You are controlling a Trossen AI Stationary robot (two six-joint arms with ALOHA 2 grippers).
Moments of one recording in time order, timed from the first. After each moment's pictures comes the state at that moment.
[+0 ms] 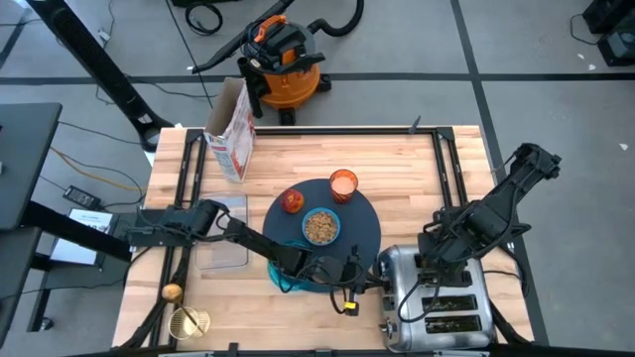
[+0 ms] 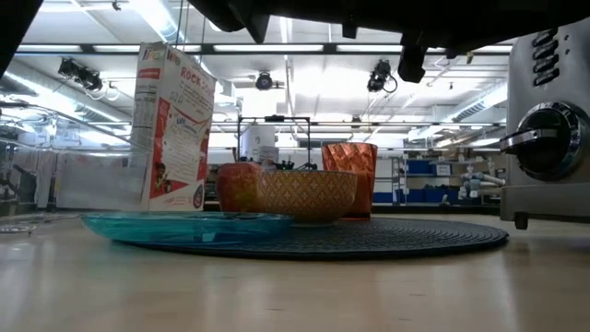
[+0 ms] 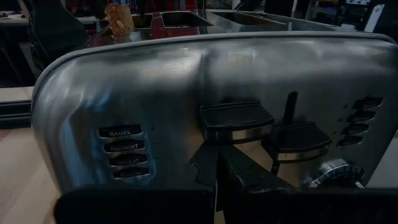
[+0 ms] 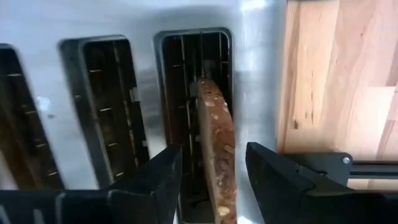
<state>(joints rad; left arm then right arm) -0.36 2.24 1.52 0.59 -0.23 -0.04 0.72 1.30 1.31 -1.50 -0.05 0.77</state>
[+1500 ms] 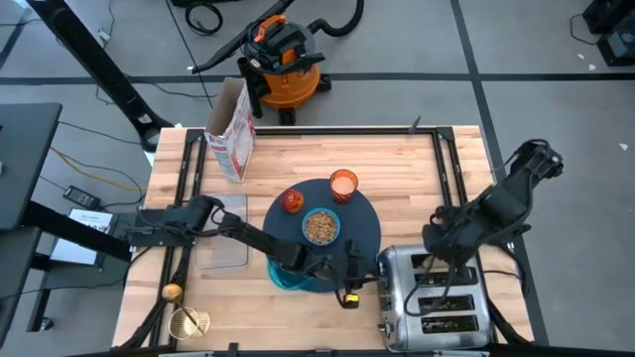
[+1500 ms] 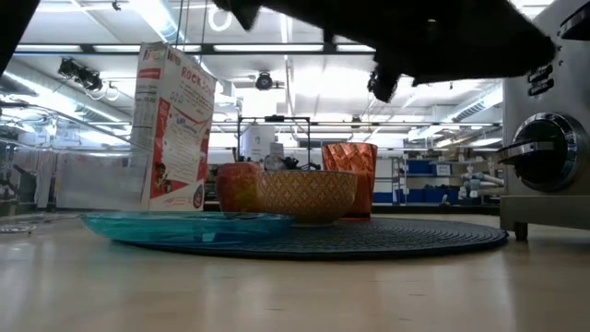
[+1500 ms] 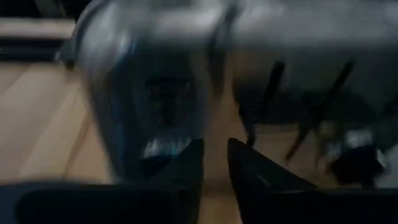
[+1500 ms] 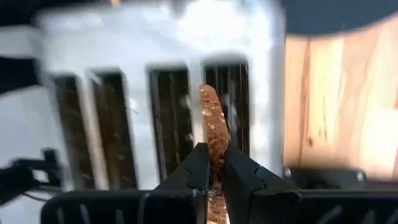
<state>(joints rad) -0.35 2.18 1.53 0.31 -0.25 -0.17 0.70 1.30 1.53 -1.55 -0.06 0.76</state>
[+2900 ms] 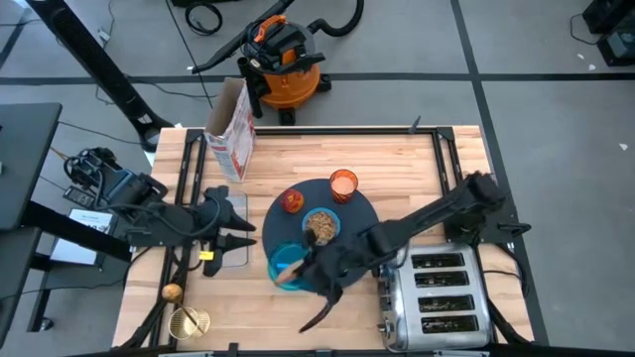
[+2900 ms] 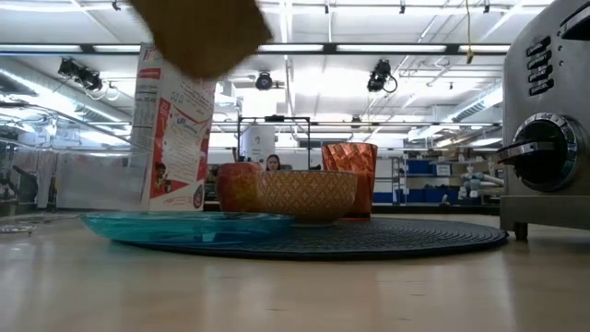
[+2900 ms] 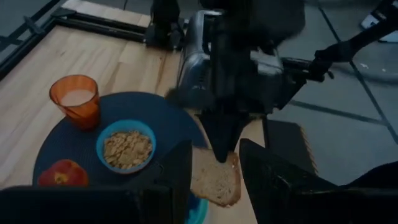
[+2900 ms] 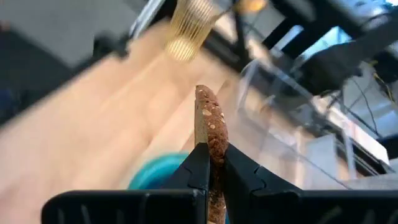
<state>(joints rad) -0.59 1.18 1.53 -0.90 -0.47 -0.56 0.40 1.89 1.57 -0.26 0.19 -0.41</state>
